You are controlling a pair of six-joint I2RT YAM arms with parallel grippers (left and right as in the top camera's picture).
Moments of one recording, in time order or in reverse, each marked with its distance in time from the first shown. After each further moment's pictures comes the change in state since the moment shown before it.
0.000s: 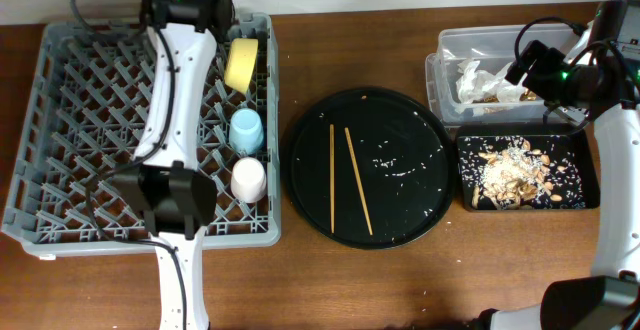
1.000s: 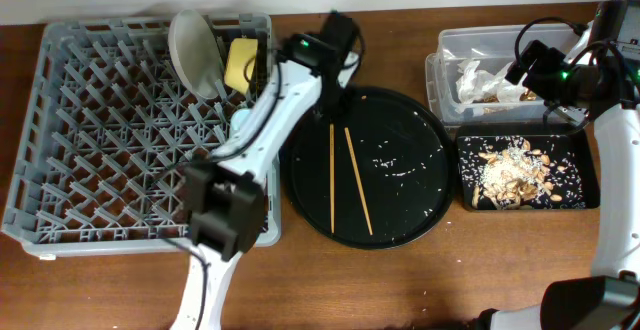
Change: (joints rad) left arm -0.348 -0.036 -0.332 -0.116 1.020 -0.227; right arm 0.000 0.000 0.000 0.000 0.000 0.002
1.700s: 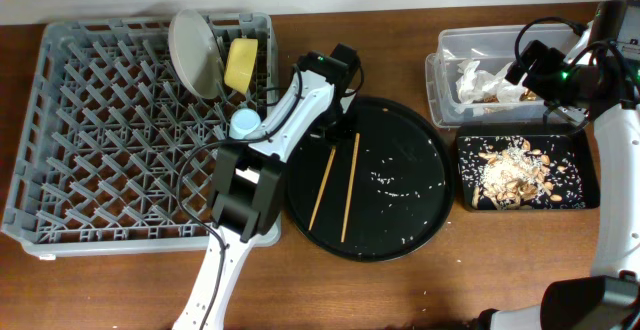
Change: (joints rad) left arm -0.002 0.229 0.054 -0.085 0.098 -0.088; right arm 0.000 0.000 0.000 0.000 0.000 0.000
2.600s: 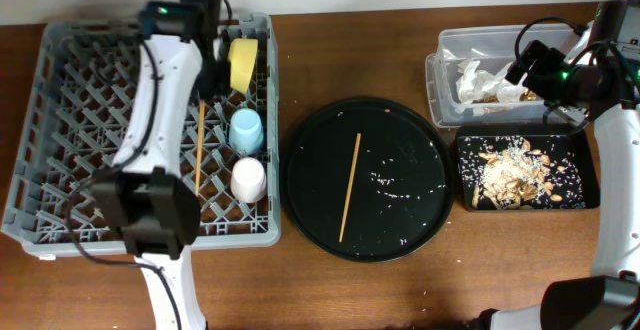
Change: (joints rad) left arm 0.393 -0.362 -0.064 -0.151 -0.380 0.106; right arm 0.000 0.000 0.000 0.000 0.000 0.000
